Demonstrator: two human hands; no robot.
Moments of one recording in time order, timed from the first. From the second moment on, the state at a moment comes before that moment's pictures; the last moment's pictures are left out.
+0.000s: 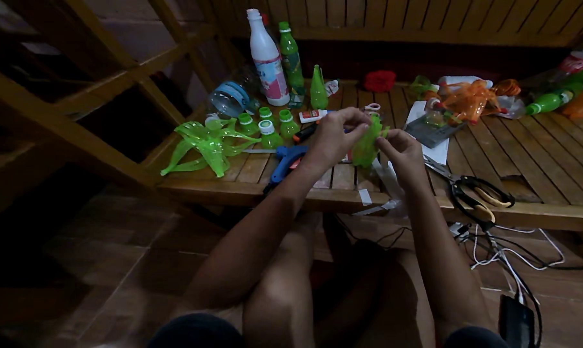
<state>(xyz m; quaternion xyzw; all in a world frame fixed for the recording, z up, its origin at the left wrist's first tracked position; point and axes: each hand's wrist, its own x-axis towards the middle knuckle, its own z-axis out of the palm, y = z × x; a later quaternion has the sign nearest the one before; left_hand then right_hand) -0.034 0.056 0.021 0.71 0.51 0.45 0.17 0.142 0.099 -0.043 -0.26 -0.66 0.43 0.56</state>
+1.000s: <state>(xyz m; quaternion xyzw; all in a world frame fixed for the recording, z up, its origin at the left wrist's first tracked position) -0.028 0.059 0.013 0.69 0.55 0.41 0.23 0.142 0.102 -0.048 -0.25 -0.70 0.39 0.55</state>
